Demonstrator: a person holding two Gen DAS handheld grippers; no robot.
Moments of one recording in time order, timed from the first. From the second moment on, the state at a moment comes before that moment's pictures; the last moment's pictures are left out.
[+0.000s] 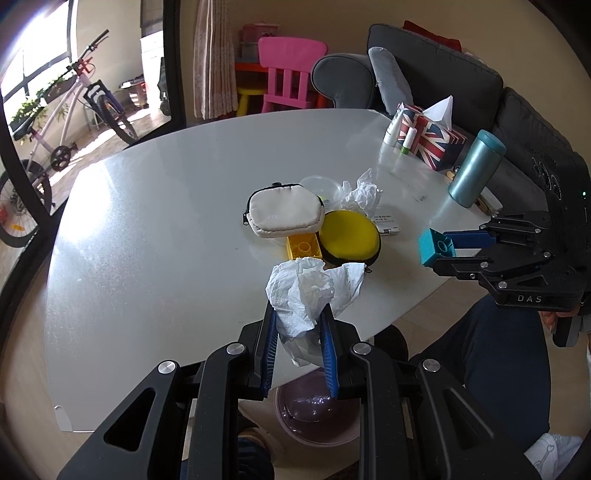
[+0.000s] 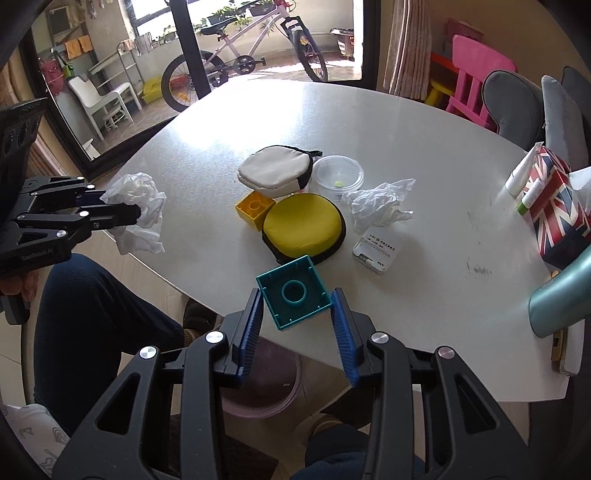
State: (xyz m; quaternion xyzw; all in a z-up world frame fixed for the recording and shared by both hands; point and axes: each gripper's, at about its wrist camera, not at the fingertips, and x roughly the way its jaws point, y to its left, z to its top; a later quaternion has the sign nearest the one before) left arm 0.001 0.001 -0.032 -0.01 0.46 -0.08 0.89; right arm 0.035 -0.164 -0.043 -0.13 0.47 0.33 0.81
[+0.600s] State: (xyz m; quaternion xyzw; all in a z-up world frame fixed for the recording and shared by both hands) left arm -0.046 -0.022 -0.056 -0.02 0.49 -0.09 0.87; right arm -0.036 -0.146 -0.057 -0.14 0.50 0.38 0.77
